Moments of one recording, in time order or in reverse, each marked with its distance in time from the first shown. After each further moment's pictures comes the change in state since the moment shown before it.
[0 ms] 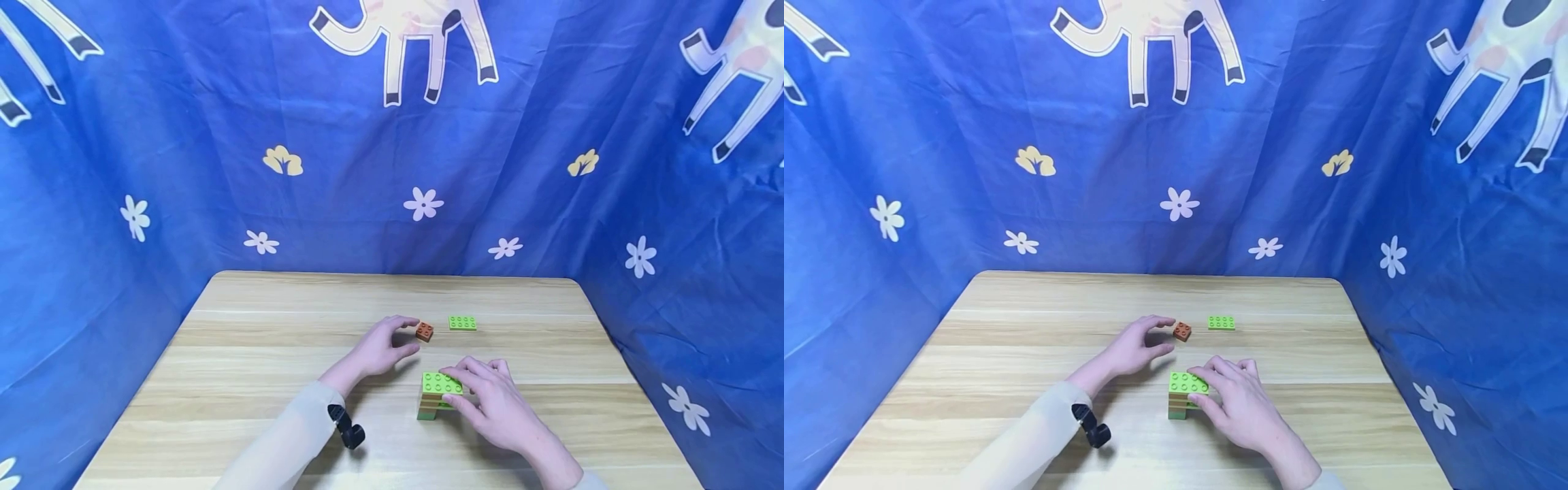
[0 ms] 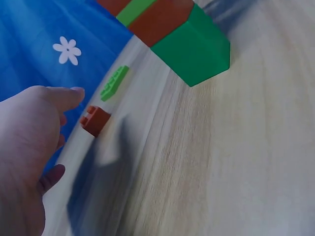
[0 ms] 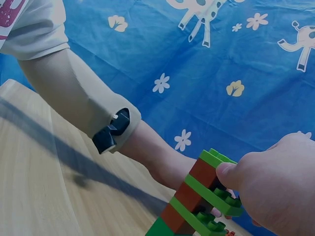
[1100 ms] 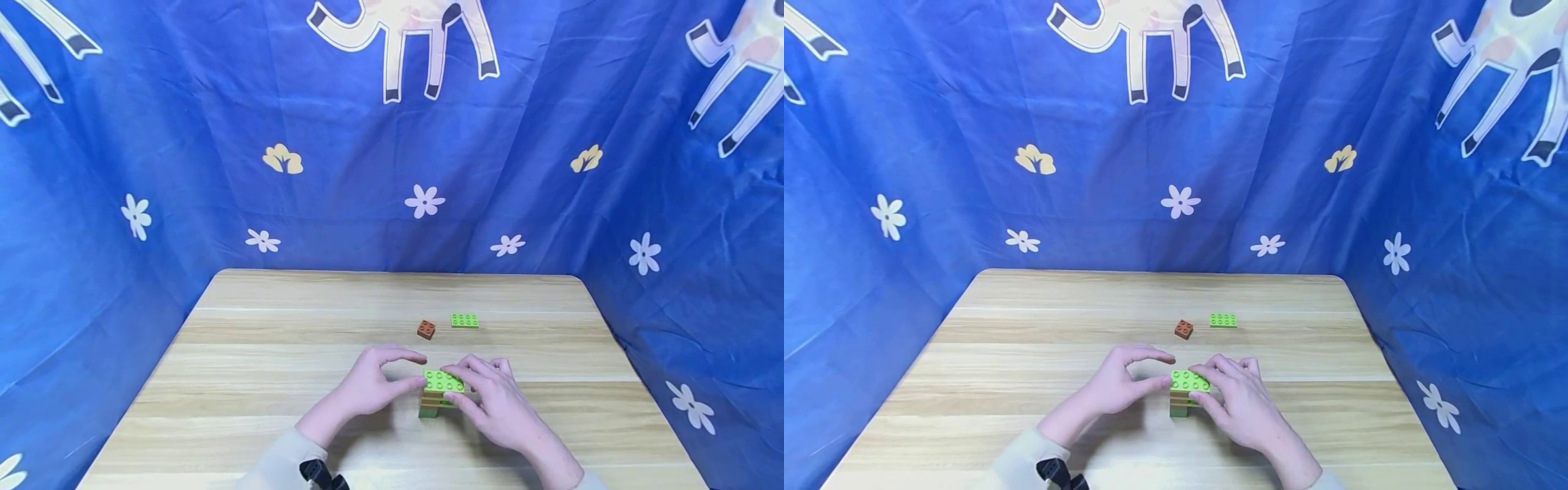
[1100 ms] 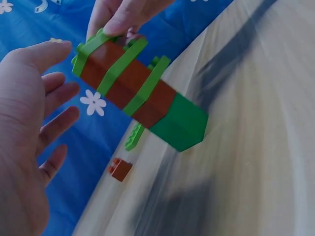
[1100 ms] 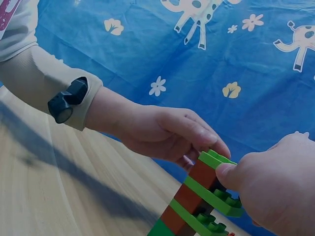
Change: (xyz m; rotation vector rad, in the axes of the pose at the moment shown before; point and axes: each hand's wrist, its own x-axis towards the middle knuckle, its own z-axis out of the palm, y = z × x) left_hand -0.064 0.057 -0.007 -0.207 0.076 0.156; right_hand -0.001 0.002 0.002 0.041 0.005 0.014
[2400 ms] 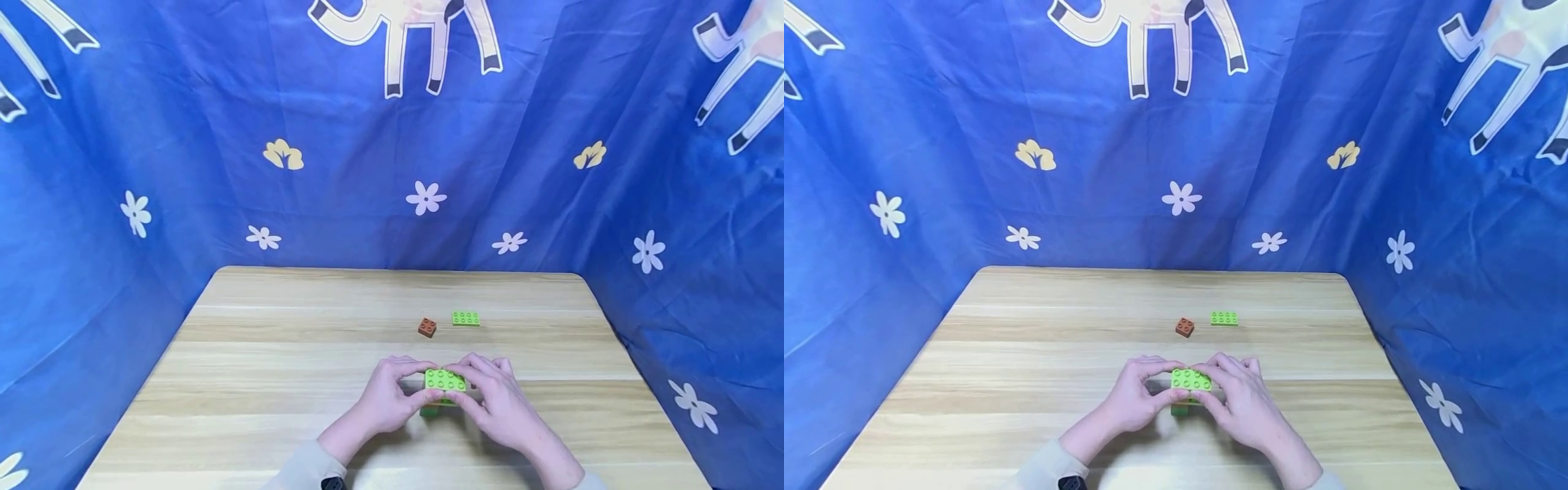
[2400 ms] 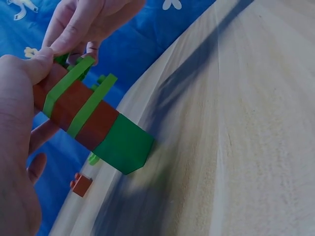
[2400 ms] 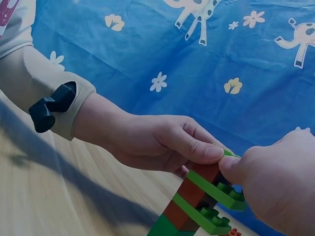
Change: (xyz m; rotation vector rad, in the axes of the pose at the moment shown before) left_hand -0.010 0.003 0.043 0.015 0.138 0.019; right_hand -0.001 0.002 0.004 0.041 0.045 -0.011
